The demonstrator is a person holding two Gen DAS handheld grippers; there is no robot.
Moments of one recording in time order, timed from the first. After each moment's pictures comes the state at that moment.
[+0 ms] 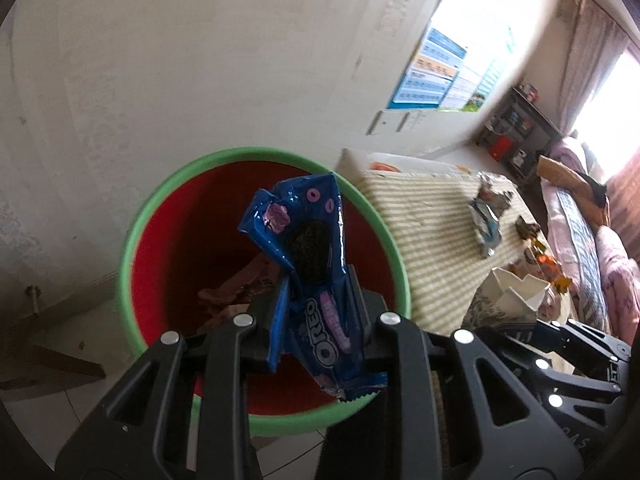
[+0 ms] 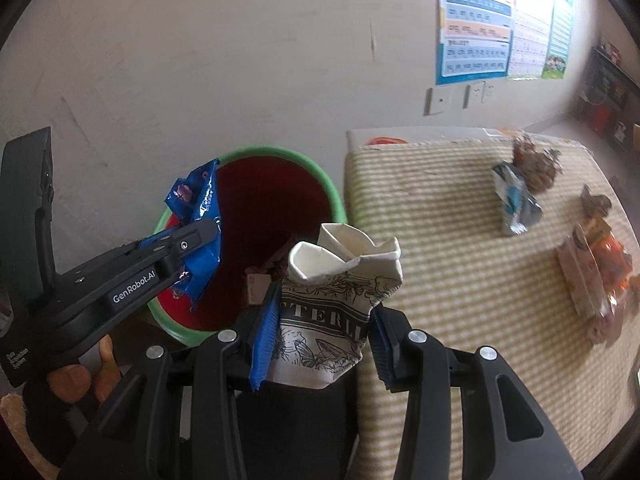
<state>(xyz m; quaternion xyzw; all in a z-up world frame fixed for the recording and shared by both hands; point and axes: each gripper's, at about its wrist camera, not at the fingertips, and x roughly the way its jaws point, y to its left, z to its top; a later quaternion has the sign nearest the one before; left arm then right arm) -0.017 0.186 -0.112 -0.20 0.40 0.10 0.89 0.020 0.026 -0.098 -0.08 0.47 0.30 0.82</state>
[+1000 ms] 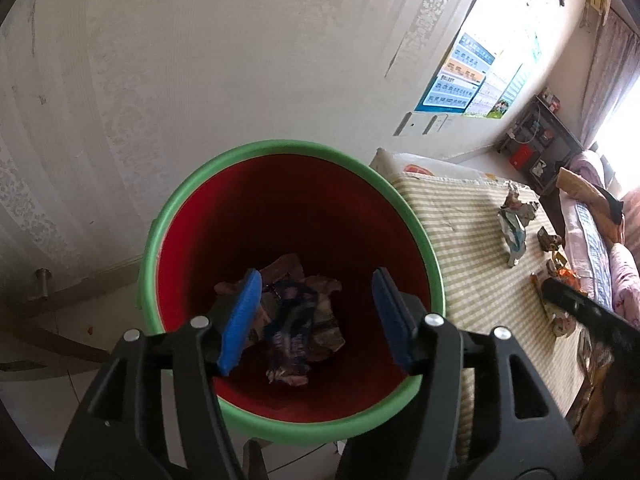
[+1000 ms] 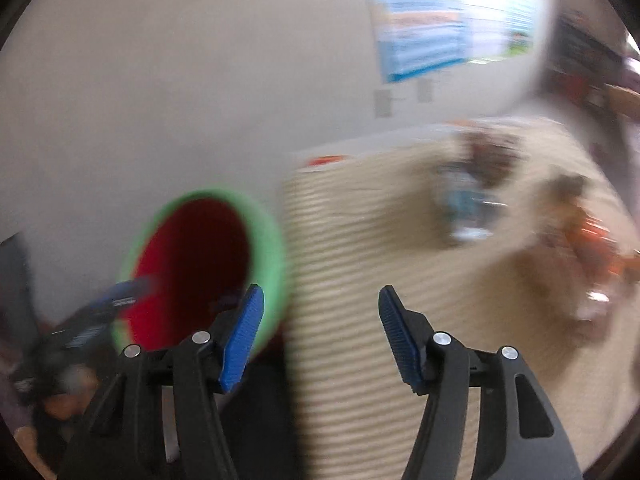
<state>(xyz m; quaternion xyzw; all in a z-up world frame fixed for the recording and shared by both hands) -0.018 0.200 -0.122 -0.21 0.40 0.14 0.88 0.081 -0.041 -0.101 -0.02 0.48 0.23 0.85</state>
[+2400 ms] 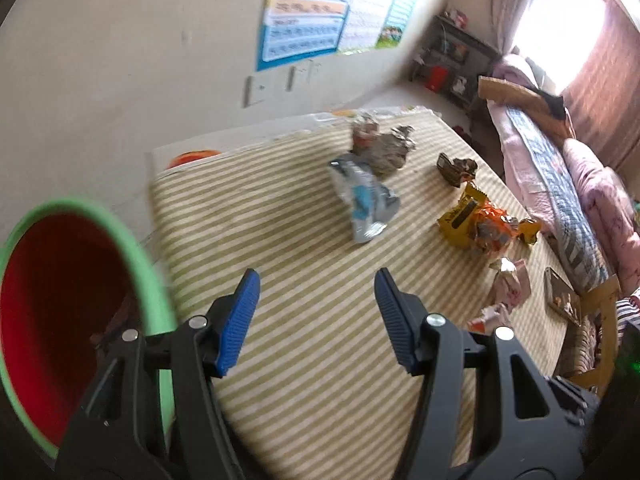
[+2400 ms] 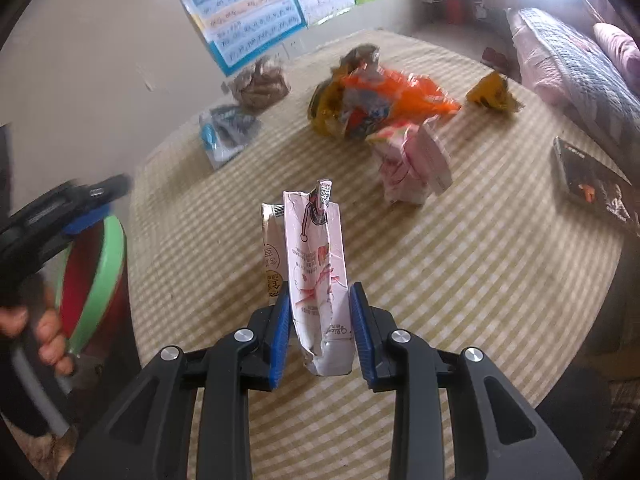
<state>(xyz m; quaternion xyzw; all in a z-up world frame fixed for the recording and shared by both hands) 0.114 0.009 -0.122 -0.10 0.45 -0.03 0.89 0.036 -0.218 -0.151 0.10 0.50 0.09 0.85</state>
